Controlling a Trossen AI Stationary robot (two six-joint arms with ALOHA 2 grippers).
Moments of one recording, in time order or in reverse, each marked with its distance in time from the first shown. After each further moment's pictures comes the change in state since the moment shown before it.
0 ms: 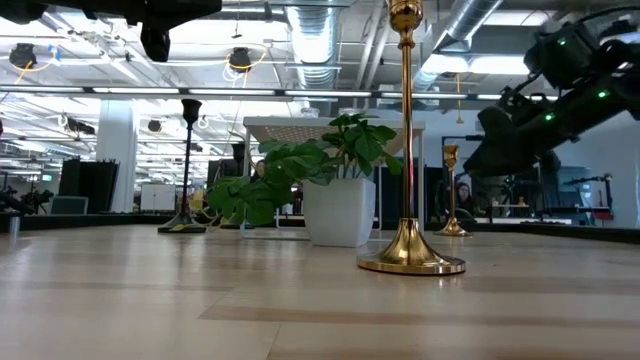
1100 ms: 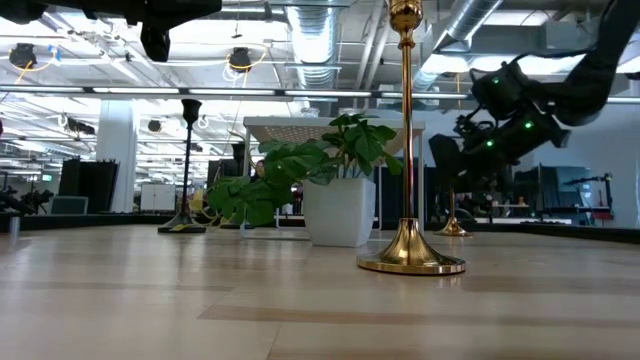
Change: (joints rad) left arm 0.000 0.000 0.000 0.000 0.000 0.000; right arm -0.208 0.637 0.138 0.512 -0.131 -0.011
